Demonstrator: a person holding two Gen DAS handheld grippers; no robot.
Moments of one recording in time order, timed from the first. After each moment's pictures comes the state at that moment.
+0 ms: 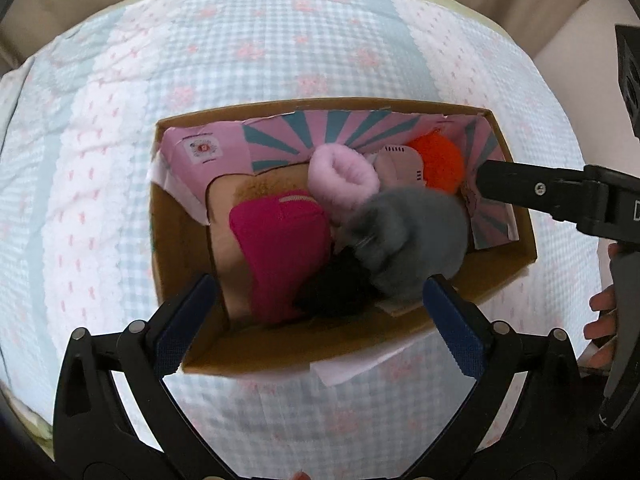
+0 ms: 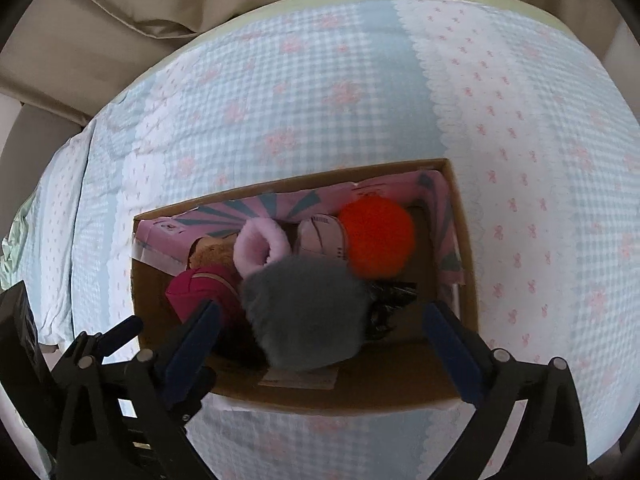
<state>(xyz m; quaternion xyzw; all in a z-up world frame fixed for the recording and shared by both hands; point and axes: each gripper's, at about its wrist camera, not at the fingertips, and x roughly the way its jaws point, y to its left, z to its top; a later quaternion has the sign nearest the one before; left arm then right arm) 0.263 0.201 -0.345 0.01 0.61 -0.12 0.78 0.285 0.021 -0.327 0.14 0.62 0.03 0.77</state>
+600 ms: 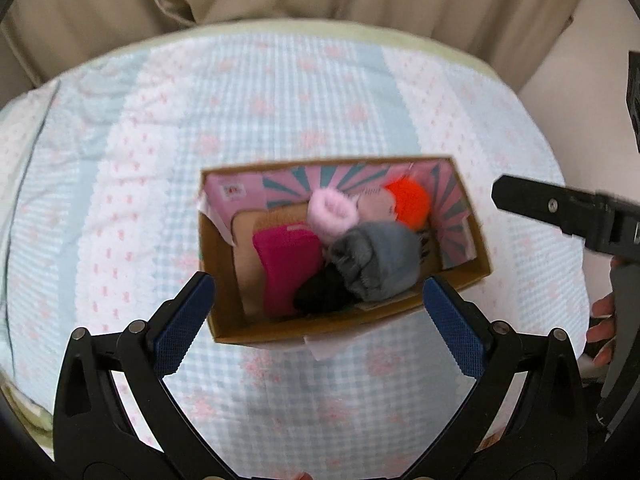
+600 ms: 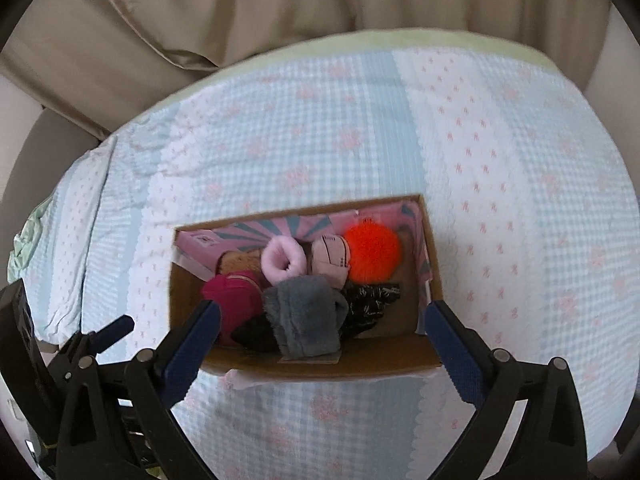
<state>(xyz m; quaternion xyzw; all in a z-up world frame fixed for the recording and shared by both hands) 0.232 0.206 -0.254 0.00 0.55 -0.11 0.83 0.249 0.018 -0.258 0.12 0.56 0.03 0.82</state>
